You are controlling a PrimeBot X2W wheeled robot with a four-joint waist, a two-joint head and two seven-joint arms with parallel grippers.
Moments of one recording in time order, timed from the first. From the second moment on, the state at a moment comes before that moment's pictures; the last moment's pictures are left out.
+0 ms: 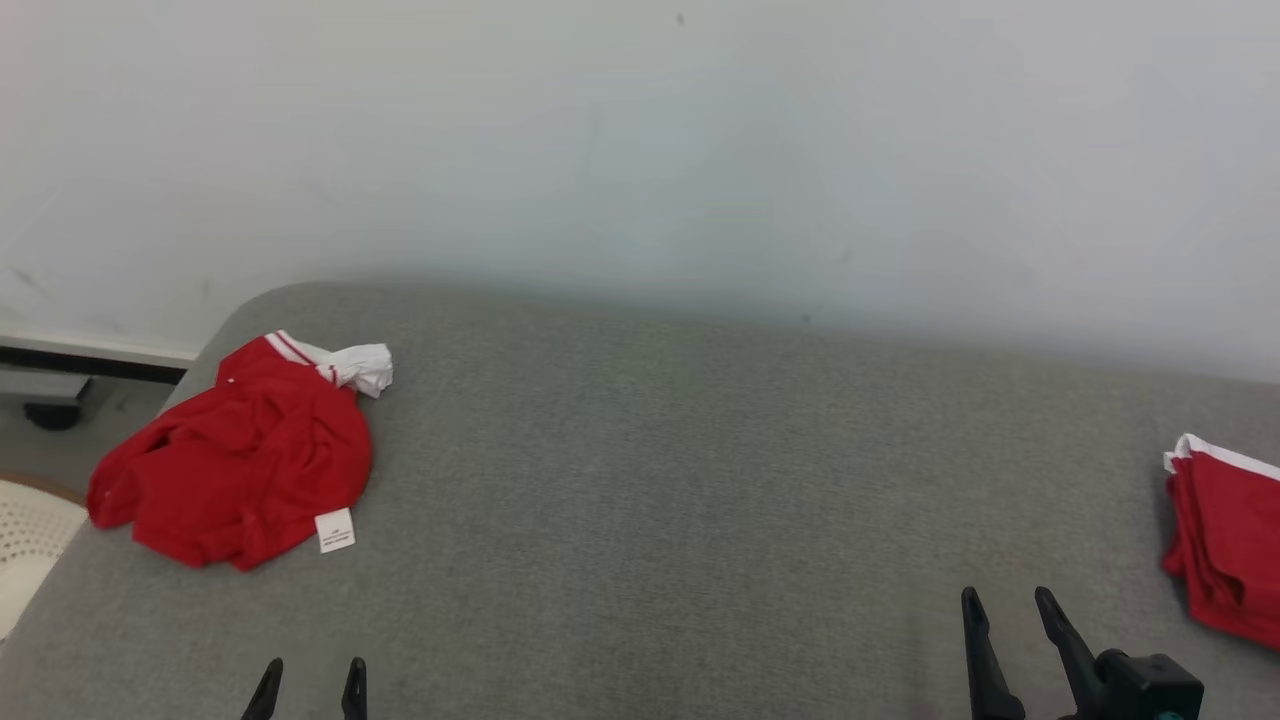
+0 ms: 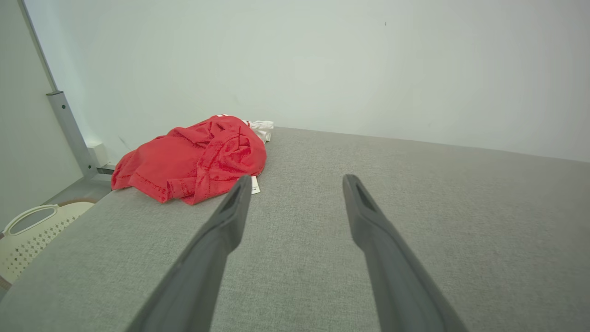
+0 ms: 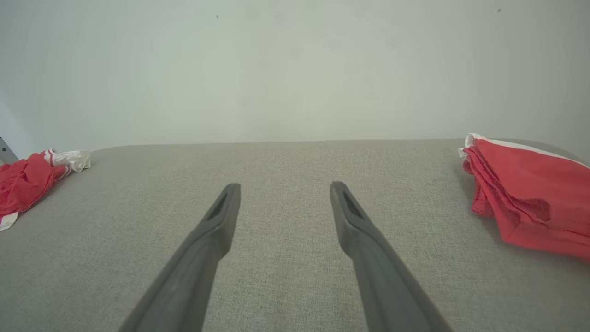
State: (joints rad) left arm 0.14 0.18 -0.07 0.13 -0.24 -0.09 -0.26; right arm 0.06 -0.05 -0.05 0.21 0.15 0.13 -0.15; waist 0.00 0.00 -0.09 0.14
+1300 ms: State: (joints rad) left arm 0.16 0.16 0.00 0.10 -0.31 -0.05 -0.22; right arm -0.14 -0.05 0.16 0.38 0.18 0.13 -0.18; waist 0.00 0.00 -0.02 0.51
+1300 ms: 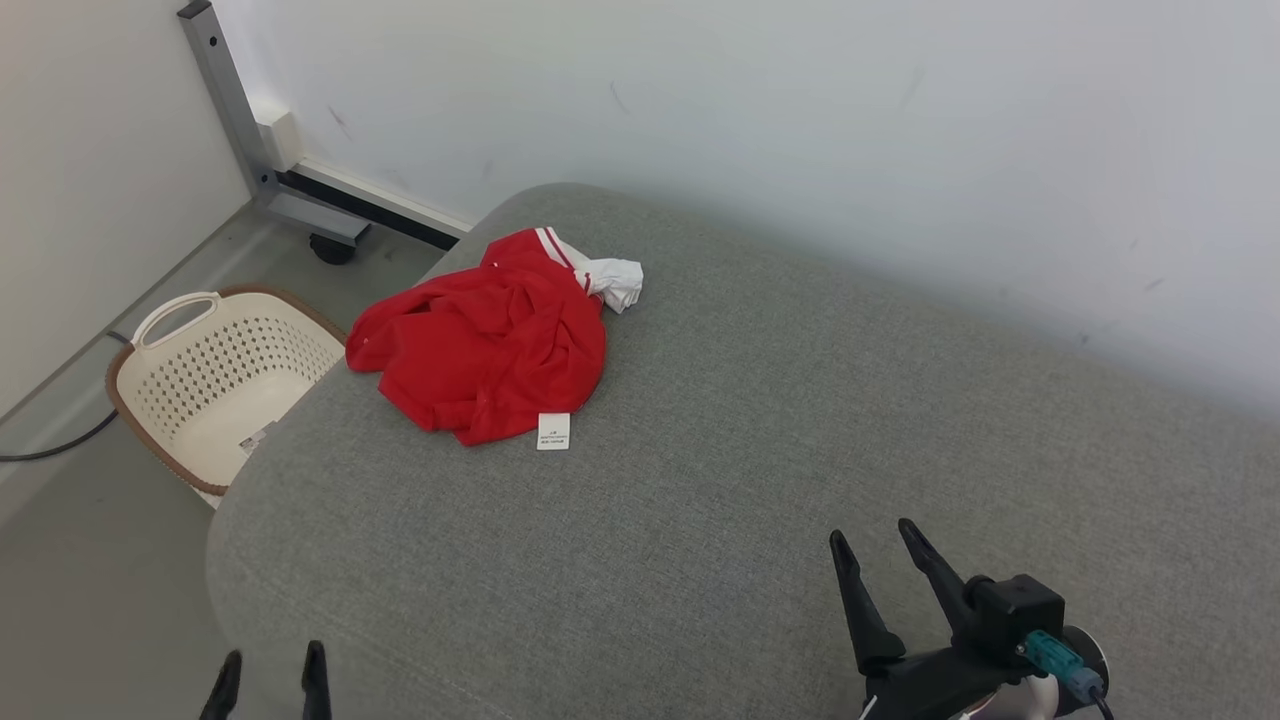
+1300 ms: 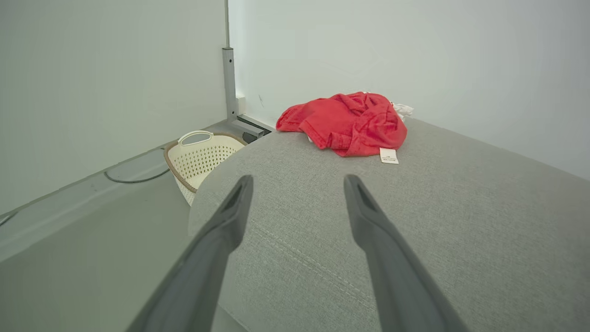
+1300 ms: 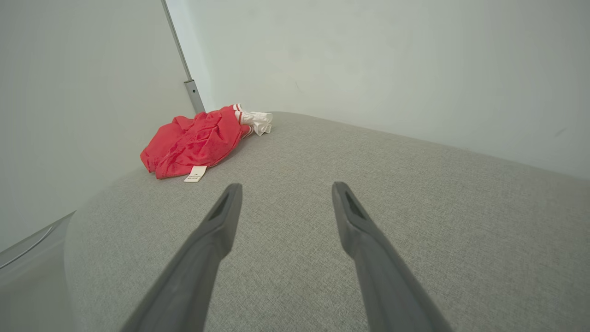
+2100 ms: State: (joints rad) left arm -0.70 0.24 -0.03 0.85 -0.43 -0.11 -0.03; right arm -0.08 -0.20 0.22 -0.16 0.10 0.13 0.16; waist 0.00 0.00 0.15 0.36
